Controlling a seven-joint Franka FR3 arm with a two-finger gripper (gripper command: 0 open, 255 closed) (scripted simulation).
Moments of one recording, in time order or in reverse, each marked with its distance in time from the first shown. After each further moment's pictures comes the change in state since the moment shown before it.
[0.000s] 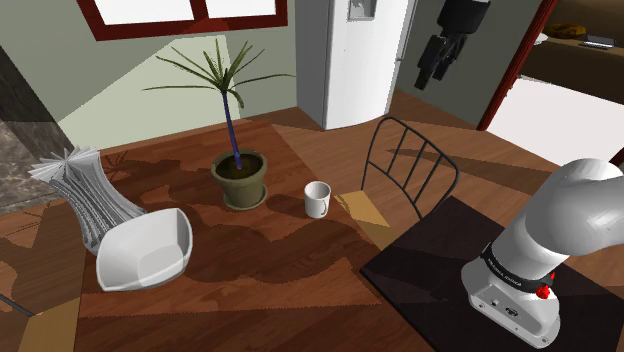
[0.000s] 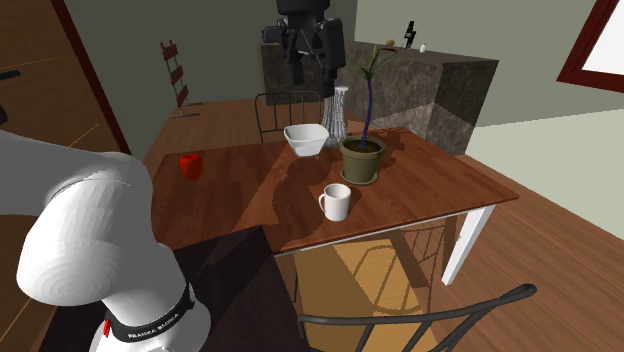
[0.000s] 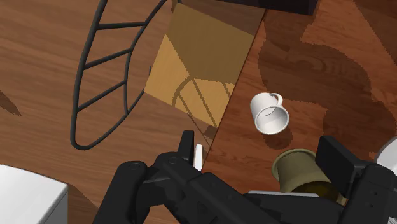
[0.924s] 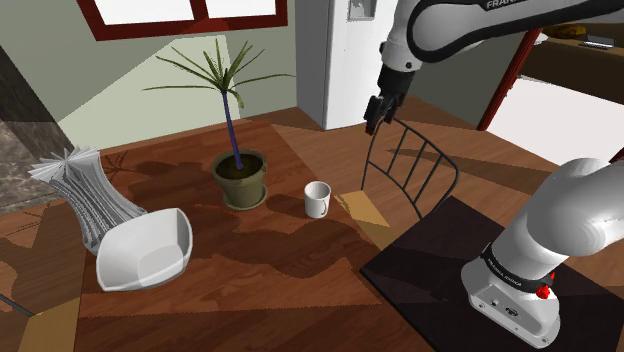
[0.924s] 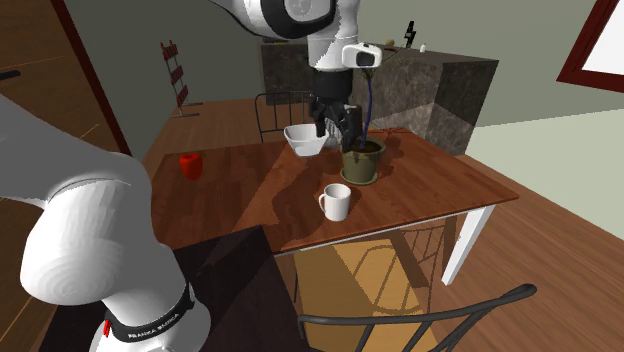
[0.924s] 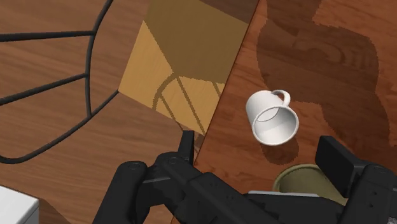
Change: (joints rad) arm 0.028 0.278 0.076 -0.137 0.040 0.372 0.038
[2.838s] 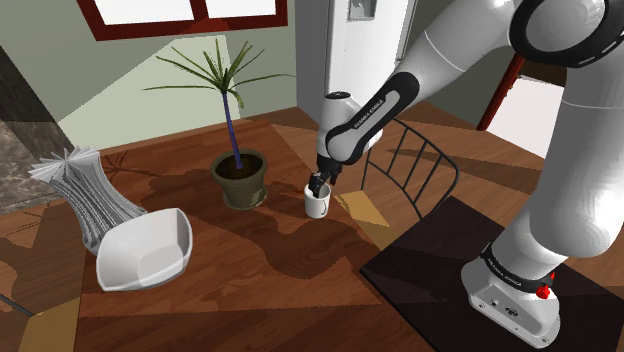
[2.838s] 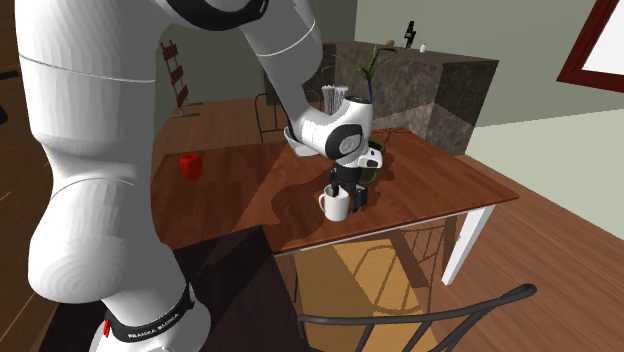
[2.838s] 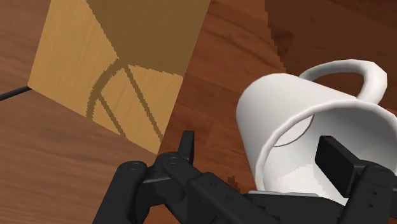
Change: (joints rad) arm 0.059 0.831 0.071 0.177 -0.105 0.578 0.139
